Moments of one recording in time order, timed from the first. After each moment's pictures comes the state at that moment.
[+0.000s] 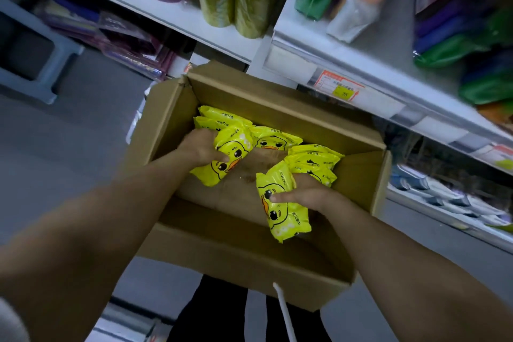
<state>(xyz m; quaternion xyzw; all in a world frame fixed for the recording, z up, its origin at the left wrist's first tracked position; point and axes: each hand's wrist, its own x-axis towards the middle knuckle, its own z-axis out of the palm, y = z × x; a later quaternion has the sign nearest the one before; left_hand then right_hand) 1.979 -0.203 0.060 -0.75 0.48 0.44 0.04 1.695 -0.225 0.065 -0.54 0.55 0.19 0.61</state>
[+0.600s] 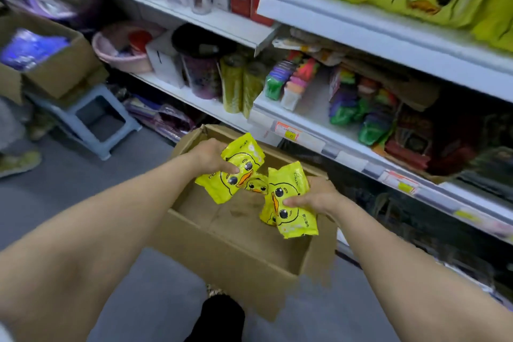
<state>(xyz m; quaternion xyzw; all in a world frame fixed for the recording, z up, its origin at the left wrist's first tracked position) 1.885 -0.141 0.277 -0.78 0.50 0.37 -0.09 1.605 -0.220 0.244 -0.68 0.51 0.05 0.51</state>
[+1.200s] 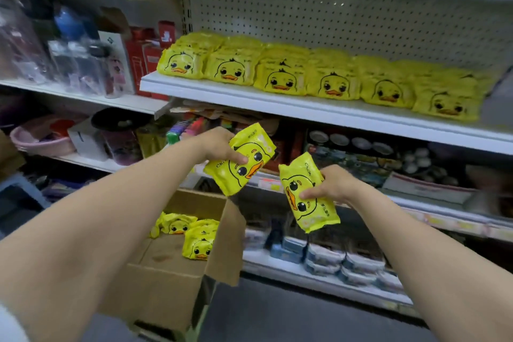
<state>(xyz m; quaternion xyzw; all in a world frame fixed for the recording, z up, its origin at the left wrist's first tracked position) 1.593 -0.151 0.466 -0.68 0.63 0.34 -0.17 1.289 -0.182 0.417 -0.72 0.60 -0.07 0.33</state>
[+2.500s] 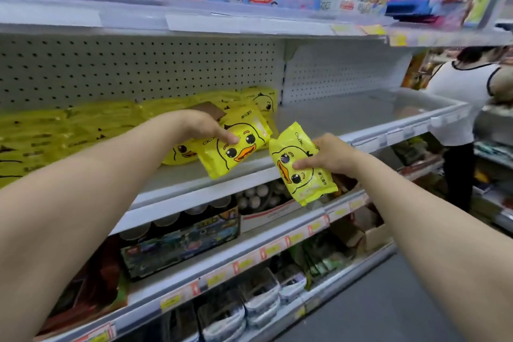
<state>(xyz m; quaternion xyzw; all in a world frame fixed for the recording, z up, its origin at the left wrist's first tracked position) 1.211 -0.431 0.596 -0.41 0.85 0.32 -0.08 0.950 -0.279 0.543 -0.57 0.74 -0.28 0.22</state>
